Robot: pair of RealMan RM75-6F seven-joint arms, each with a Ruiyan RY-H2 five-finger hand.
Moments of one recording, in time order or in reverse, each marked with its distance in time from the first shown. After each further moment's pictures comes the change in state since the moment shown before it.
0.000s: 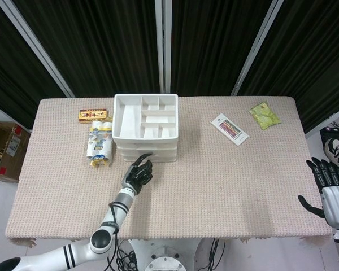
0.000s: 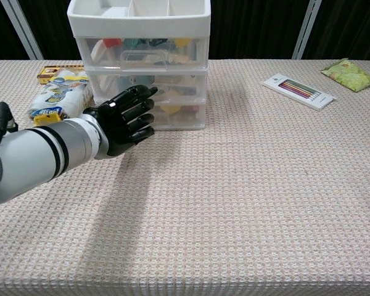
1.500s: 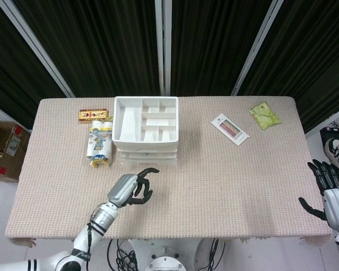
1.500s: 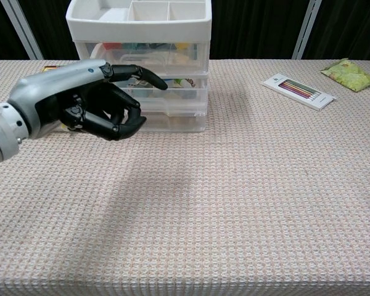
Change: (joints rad) left arm 0.011 0.362 0.346 -0.247 0.651 0.177 0.876; right arm -0.015 -0.010 -0.008 0.038 -0.010 0.019 0.050
